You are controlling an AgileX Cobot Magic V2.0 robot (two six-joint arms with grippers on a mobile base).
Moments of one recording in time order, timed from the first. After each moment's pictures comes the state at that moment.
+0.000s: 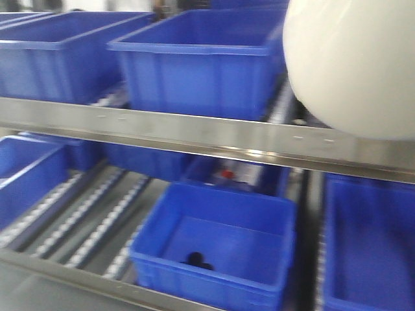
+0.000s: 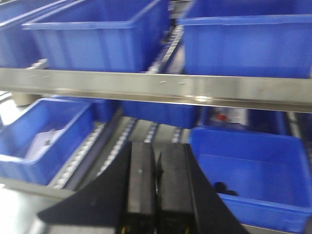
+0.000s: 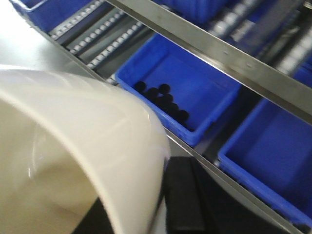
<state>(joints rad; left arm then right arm) -0.10 -0.01 0.01 0.00 0.16 0.04 0.45 0.77 -0.80 -0.05 0.67 0.11</state>
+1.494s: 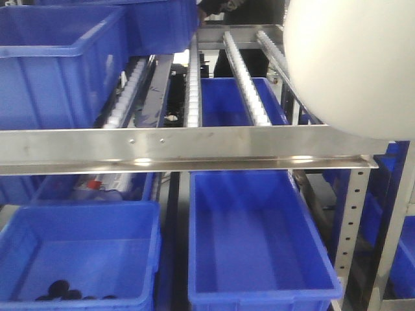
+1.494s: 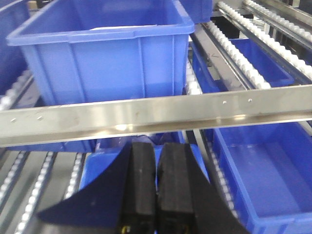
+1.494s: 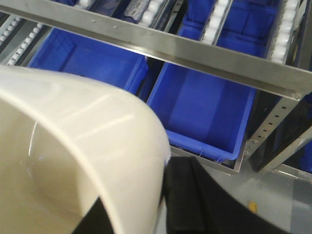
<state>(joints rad) -0.10 -0.01 0.01 0.00 0.16 0.04 0.45 0.77 -0.80 -0.05 0.67 0.11</state>
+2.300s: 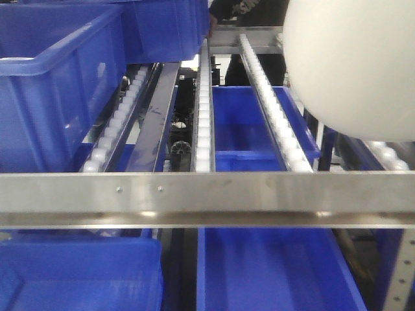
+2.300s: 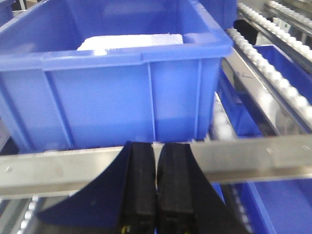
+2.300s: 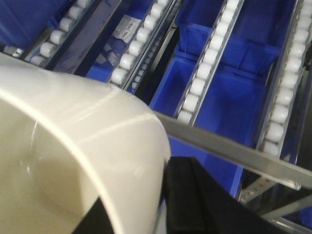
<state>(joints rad) -0.10 -0.01 0.01 0.00 0.16 0.04 0.45 0.77 -0.80 -0.05 0.67 0.11</state>
